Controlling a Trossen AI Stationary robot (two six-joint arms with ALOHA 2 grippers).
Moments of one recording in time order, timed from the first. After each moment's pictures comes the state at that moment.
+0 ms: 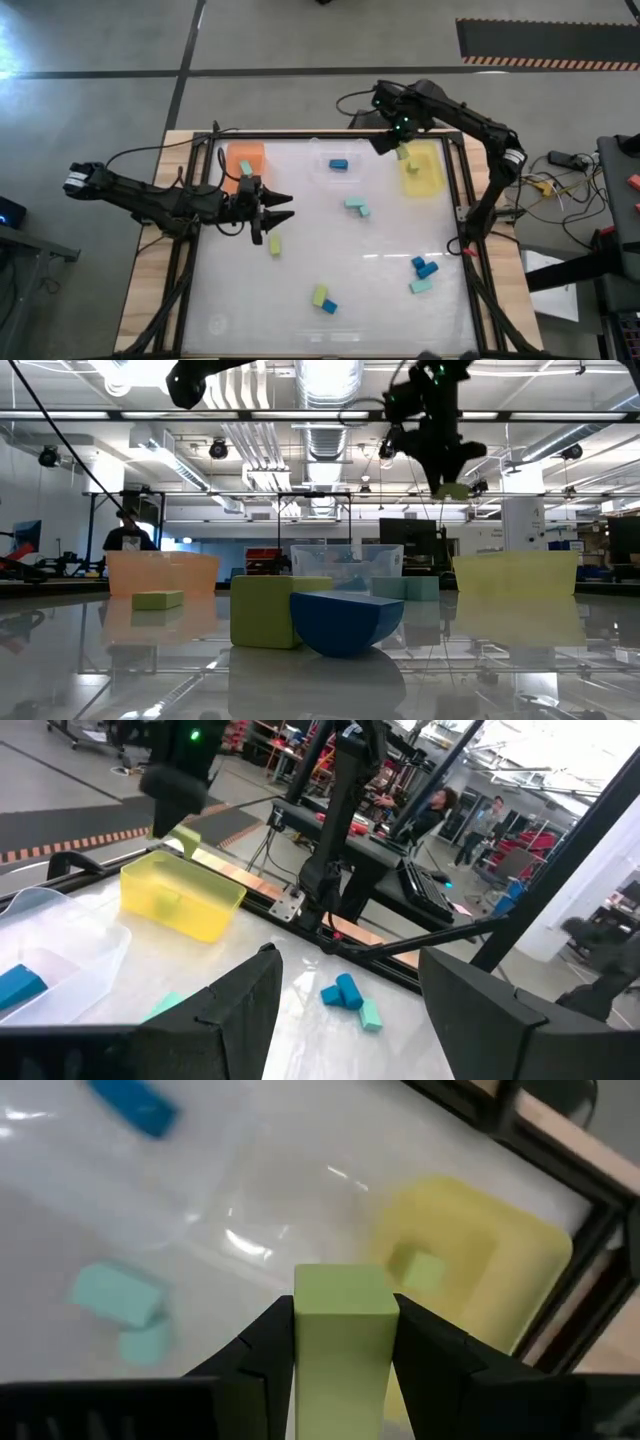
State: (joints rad) left arm -0.22 0.96 0.70 0.23 -0.35 -0.47; right arm -0.68 1.75 1.73 -1.43 0.05 0.40
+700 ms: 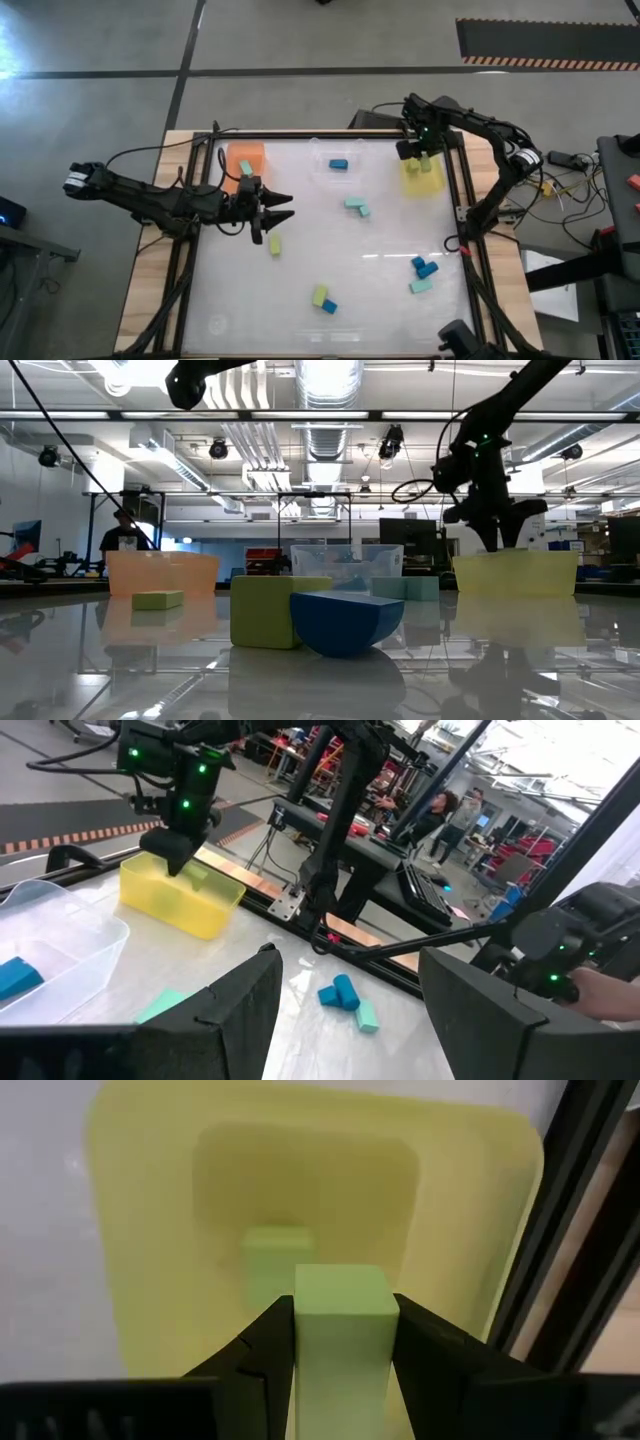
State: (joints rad) left arm -0.22 0.96 0.70 0.23 -0.35 -0.49; right arm -0.99 1.68 1.20 -1.11 0.05 0.40
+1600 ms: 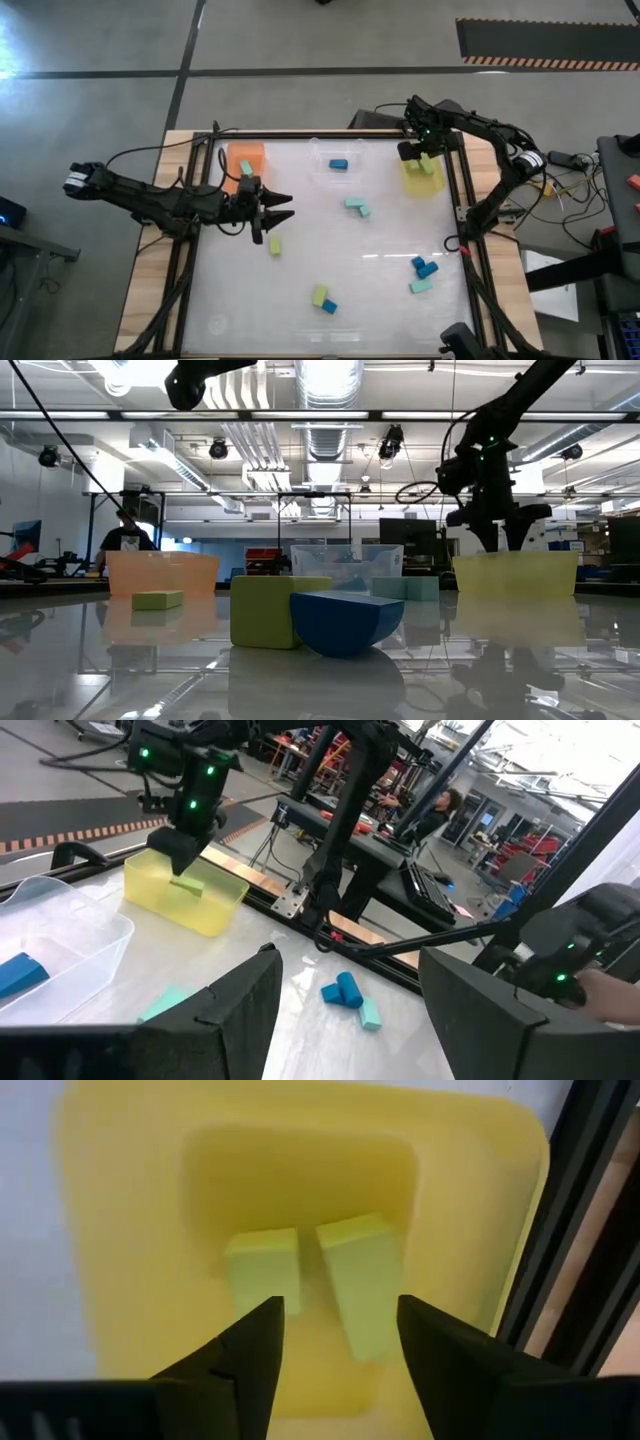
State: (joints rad) left arm -0.22 0.96 0.70 0.22 -0.36 -0.50; right arm -1.00 1.65 1.15 -1.06 0.04 0.39
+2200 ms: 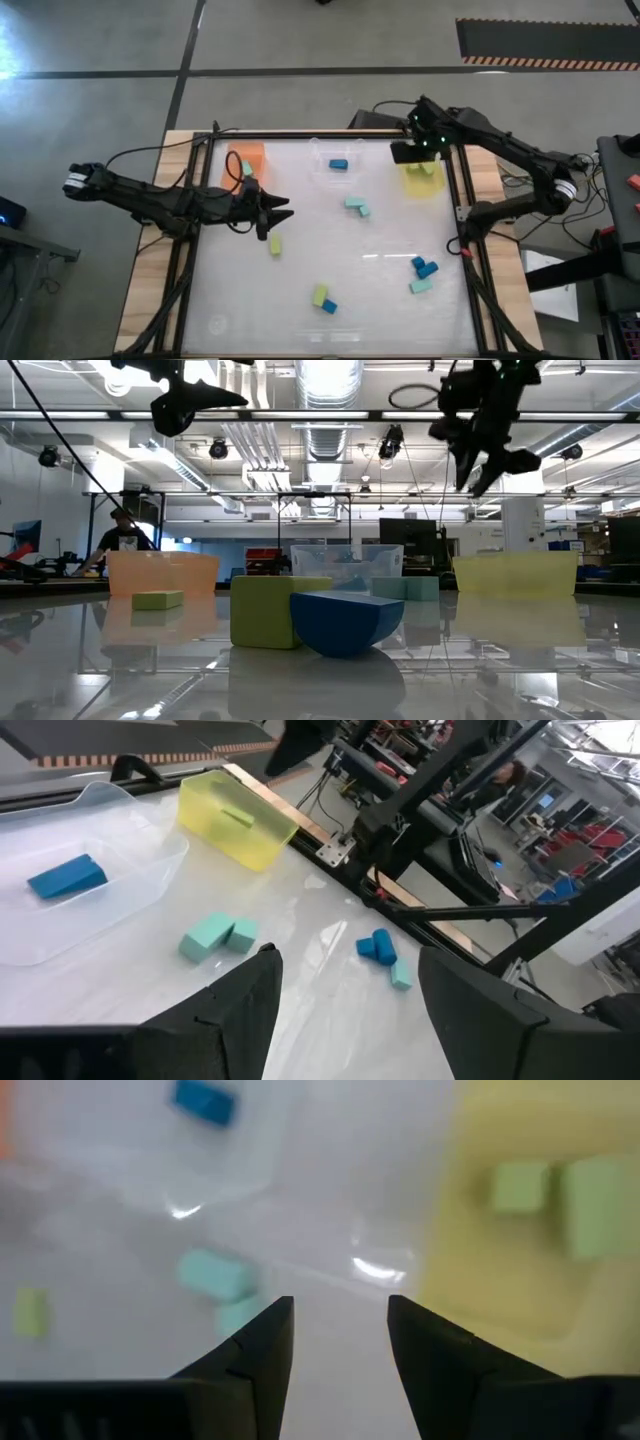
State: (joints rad) left arm -0.20 0.96 0.70 0.03 -0.38 -0.68; right arm -0.72 1.31 1.20 -1.10 -0.20 0.64
